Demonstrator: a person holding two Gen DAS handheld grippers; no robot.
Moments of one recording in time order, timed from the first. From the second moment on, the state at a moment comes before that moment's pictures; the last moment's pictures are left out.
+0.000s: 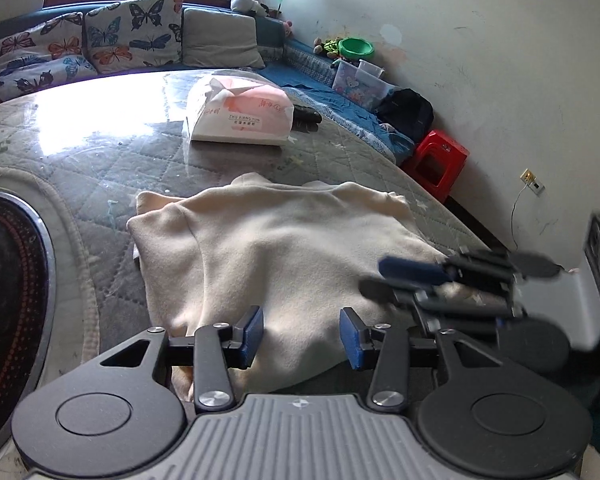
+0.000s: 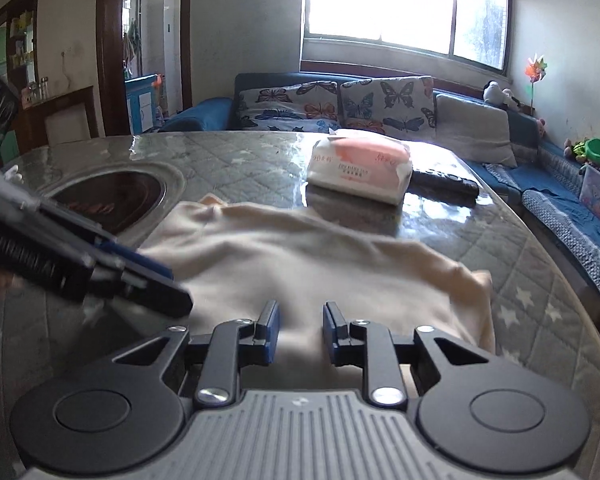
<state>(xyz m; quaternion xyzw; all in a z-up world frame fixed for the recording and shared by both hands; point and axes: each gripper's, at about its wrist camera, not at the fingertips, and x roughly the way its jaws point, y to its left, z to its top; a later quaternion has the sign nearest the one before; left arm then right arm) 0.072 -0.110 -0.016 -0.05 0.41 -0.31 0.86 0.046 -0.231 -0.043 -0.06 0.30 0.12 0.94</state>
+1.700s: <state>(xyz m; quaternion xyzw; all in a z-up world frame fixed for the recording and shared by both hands) 0.016 -0.103 0.001 -0.02 0.37 -0.29 0.88 -0.032 -0.272 -0.032 0.04 0.25 0.03 0.97</state>
